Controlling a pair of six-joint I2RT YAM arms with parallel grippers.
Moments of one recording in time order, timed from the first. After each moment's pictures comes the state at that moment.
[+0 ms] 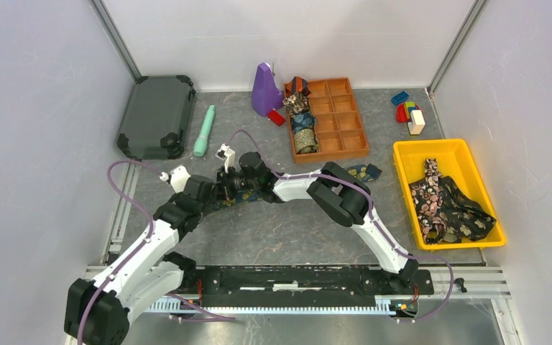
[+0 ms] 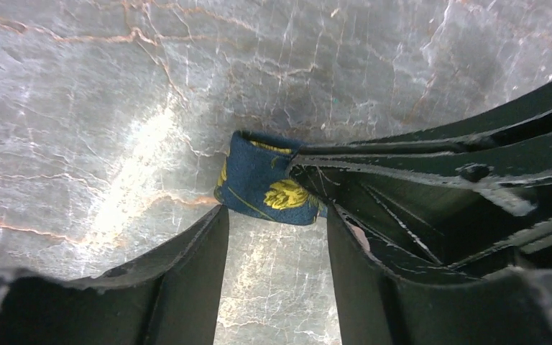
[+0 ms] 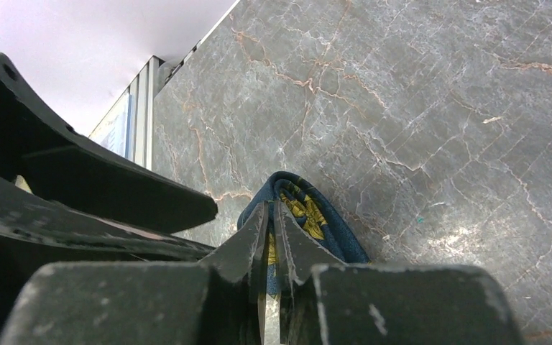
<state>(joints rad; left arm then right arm) -0.41 0.88 0.49 -0.55 -0.45 -0.87 0.97 2.37 1.52 0.58 -0.55 0.57</state>
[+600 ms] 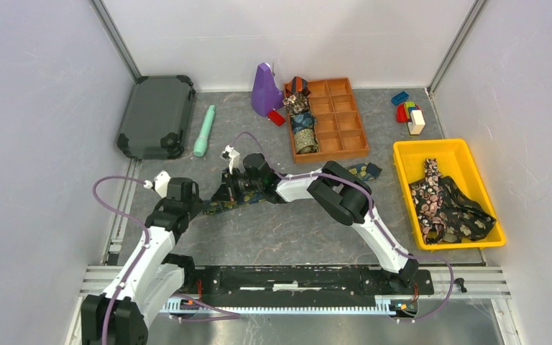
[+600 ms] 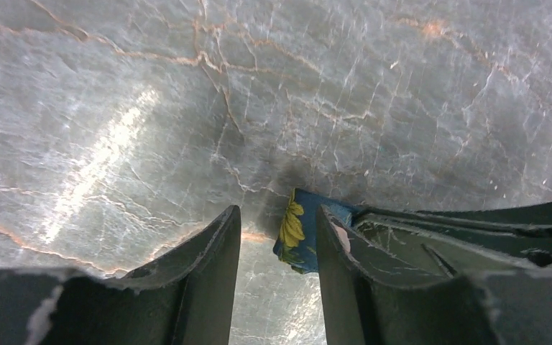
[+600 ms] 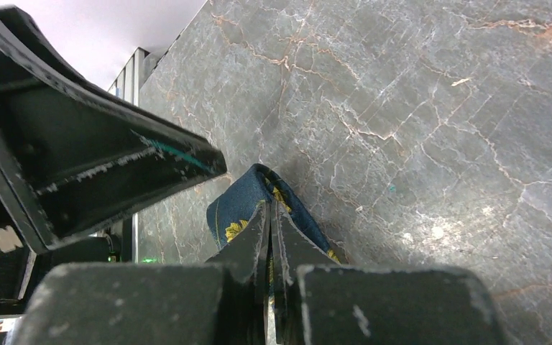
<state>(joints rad) -0.17 0.81 0.42 -0.46 -0.36 -0.82 0.95 2.37 1.48 0.60 -0.55 0.57</state>
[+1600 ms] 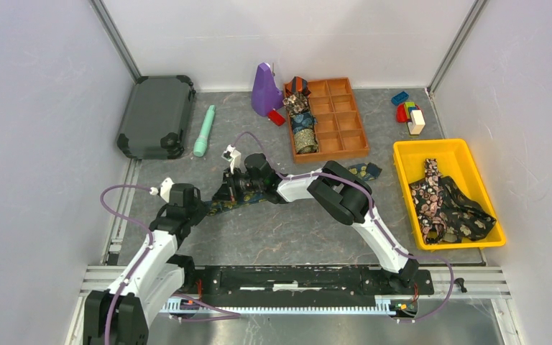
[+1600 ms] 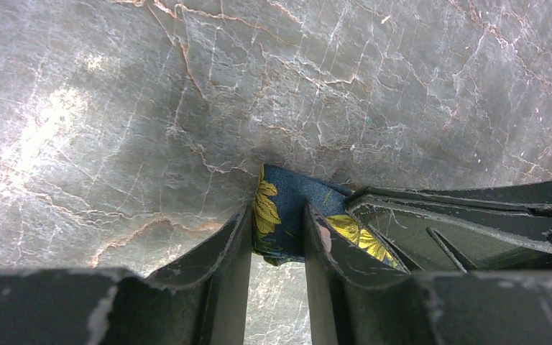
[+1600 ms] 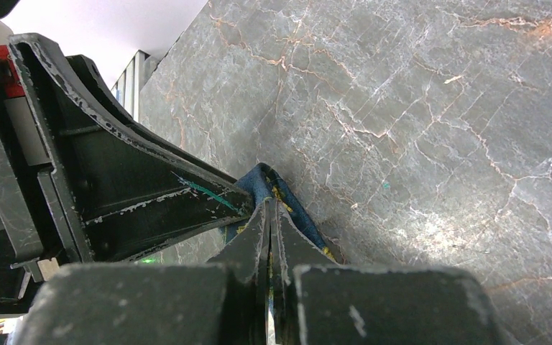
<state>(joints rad) -0.13 0.81 0.29 -0.32 -0.20 -0.88 0.94 2.37 1.46 0.62 -0.55 0.58</state>
